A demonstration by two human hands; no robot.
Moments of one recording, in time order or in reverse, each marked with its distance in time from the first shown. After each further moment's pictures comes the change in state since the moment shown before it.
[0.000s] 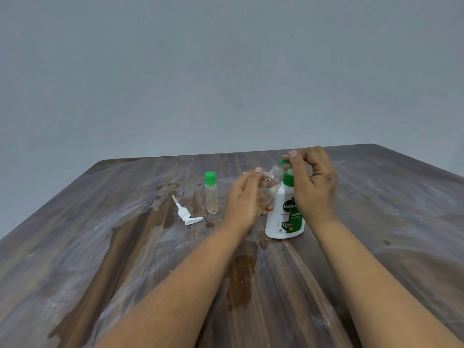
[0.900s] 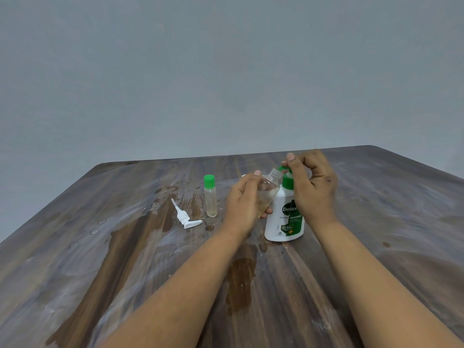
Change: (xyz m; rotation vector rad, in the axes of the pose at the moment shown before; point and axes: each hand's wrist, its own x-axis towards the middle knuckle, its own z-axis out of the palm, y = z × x) left_hand 0.000 -0.001 0.000 0.013 -0.004 0.000; right_hand 0.001 -0.001 -0.001 0.016 -0.019 0.040
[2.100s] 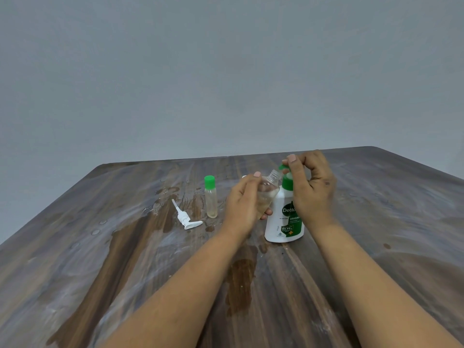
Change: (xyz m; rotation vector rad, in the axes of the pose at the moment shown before) left_hand -0.002 0.001 0.000 -0.002 0.008 -0.004; right_hand -0.002 0.005 0.001 -0.010 0.015 -0.021
